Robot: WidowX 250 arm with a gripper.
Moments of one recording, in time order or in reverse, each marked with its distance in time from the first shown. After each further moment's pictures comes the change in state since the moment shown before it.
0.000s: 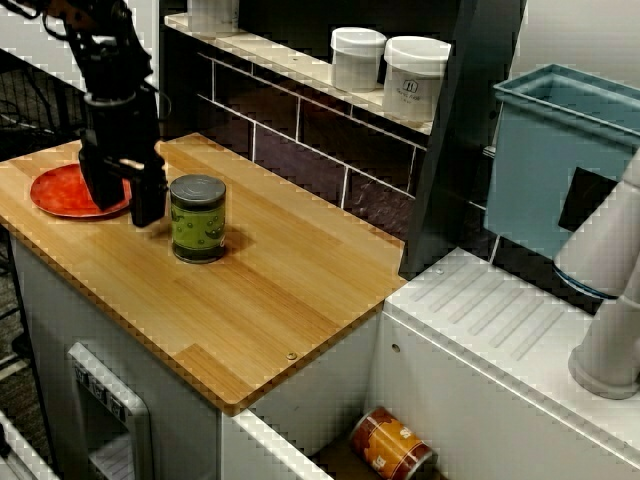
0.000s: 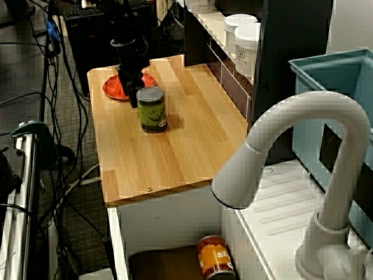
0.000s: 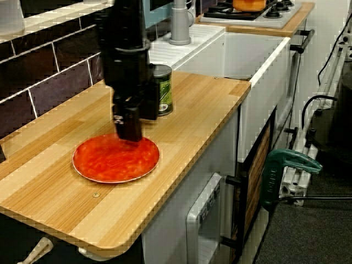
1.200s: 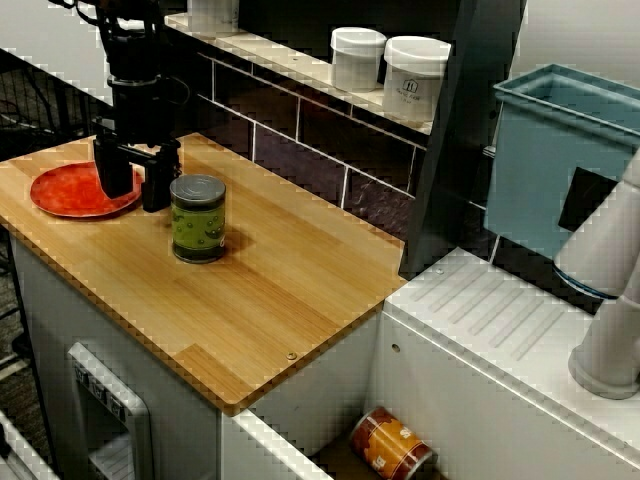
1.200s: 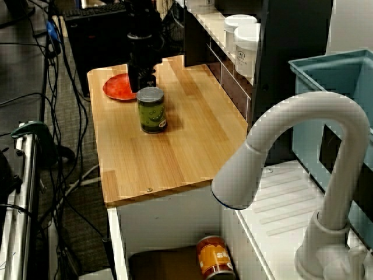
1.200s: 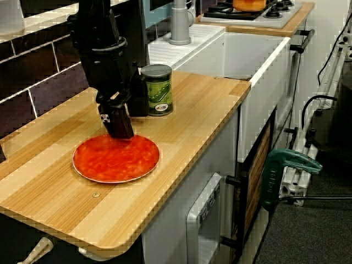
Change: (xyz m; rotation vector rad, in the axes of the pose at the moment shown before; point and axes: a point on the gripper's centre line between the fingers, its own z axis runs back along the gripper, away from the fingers) arm 0.014 -0.004 0.000 -0.026 0.131 0.020
